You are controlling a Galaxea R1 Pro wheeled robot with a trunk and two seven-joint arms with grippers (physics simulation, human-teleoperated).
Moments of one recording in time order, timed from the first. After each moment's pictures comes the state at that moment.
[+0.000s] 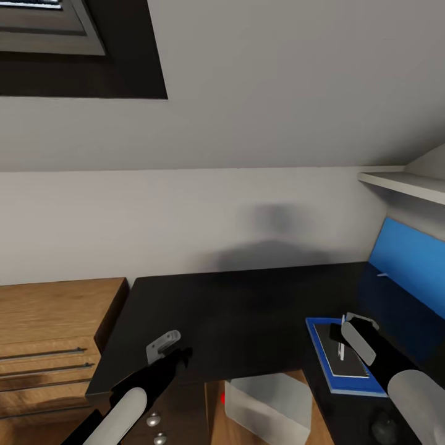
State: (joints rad) left arm -0.27 0.21 -0.63 -1.61 1.25 0.26 0.91; right arm -0.71 -0.31 0.30 -0.65 -0.80 0.53 -0.49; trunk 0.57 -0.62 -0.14
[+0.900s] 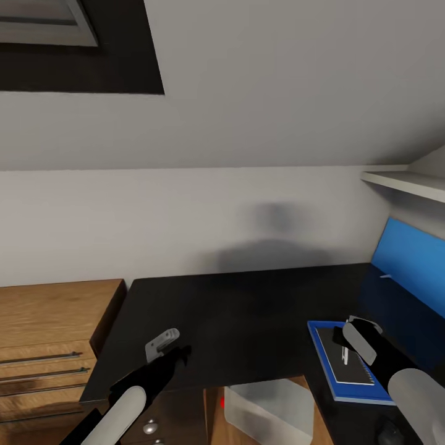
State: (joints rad) left arm -0.27 0.21 -0.62 -1.61 1.25 0.25 0.91; right arm -0.73 -0.31 0.30 -0.60 -0.80 0.55 -0.50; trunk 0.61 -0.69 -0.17
